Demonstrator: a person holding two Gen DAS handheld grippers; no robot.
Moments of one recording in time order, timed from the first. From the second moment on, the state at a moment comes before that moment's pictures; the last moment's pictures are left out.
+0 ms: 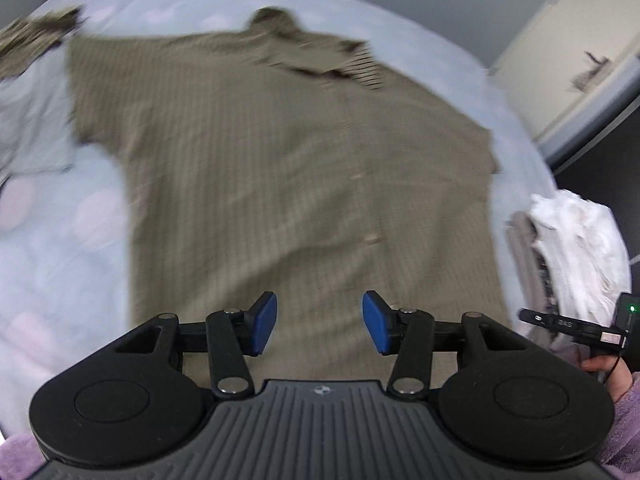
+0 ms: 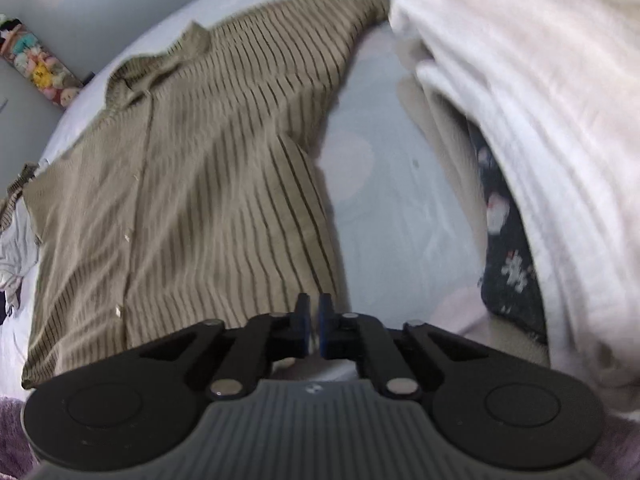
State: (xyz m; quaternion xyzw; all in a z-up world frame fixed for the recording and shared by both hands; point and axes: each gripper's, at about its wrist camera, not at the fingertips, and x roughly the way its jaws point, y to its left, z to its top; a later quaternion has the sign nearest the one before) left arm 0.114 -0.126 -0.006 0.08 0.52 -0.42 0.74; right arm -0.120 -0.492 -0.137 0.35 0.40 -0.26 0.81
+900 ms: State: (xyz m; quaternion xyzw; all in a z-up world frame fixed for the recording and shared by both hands) left arm 0.059 -0.147 -0.062 0.07 0.53 -0.42 0.73; right arm -0.071 -0.446 -0.120 0.28 0.37 -0.25 0.85
